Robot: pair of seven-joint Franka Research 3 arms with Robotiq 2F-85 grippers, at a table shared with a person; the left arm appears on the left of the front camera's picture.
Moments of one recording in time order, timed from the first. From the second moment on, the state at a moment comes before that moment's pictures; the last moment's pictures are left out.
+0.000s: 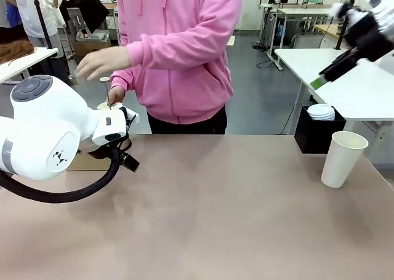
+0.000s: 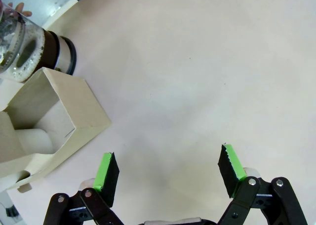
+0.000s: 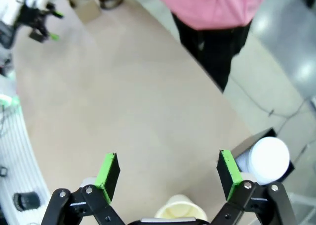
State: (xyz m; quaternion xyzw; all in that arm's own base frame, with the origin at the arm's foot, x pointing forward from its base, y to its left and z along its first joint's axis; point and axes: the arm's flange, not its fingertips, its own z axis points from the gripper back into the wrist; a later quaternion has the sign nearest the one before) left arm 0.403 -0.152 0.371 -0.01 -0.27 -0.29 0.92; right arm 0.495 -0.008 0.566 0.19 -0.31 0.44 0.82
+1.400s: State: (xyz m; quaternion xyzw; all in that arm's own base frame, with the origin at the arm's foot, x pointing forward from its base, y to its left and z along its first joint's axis) left arm 0.404 -0.152 0.371 -0.01 -0.27 -0.29 0.92; right arm 0.507 -0.194 0.454 0.36 -0.45 0.45 0.68
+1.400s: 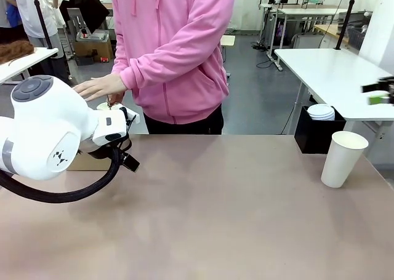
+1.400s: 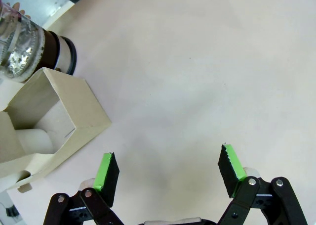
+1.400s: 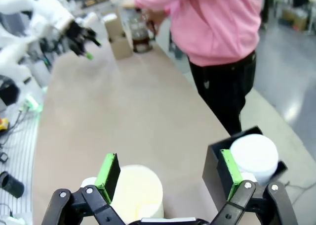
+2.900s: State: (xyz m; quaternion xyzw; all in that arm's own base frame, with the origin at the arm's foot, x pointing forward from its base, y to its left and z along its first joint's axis) left arm 0.404 -0.153 0.370 -0.01 -0.27 -0.29 0.92; right arm 0.454 -0.251 0.229 0.44 -0.57 0.34 0.60
